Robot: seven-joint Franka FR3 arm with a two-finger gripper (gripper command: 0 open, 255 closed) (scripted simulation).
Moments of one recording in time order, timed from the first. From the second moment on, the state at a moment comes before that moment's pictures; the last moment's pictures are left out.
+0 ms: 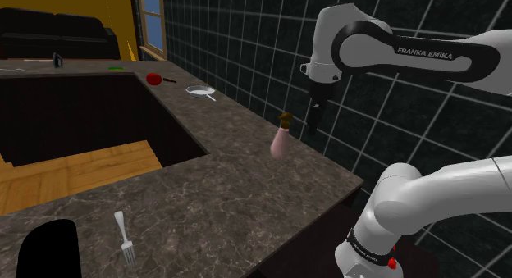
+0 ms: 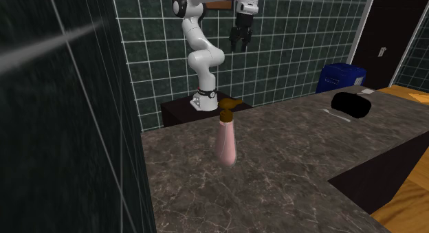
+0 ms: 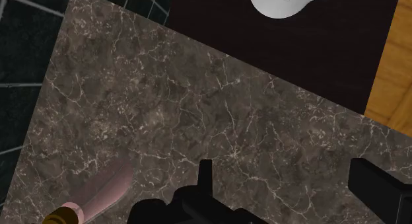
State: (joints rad) arm 0.00 -0.81 0.05 -2.40 -0.09 1.52 -0.17
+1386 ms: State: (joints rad) arm -0.03 -0.25 -0.40 -2.06 -0.05 1.77 -0.74
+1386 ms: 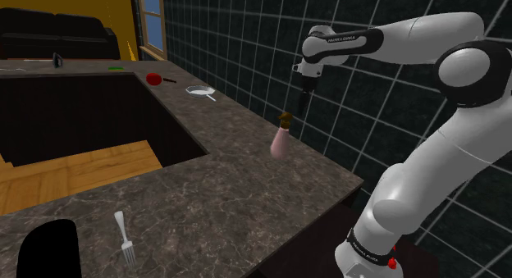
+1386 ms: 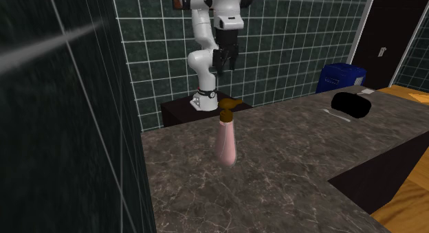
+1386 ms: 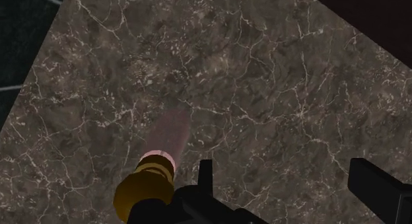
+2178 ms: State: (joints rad) arm -0.11 0.20 -0.52 -1.69 0.22 1.74 -1.08
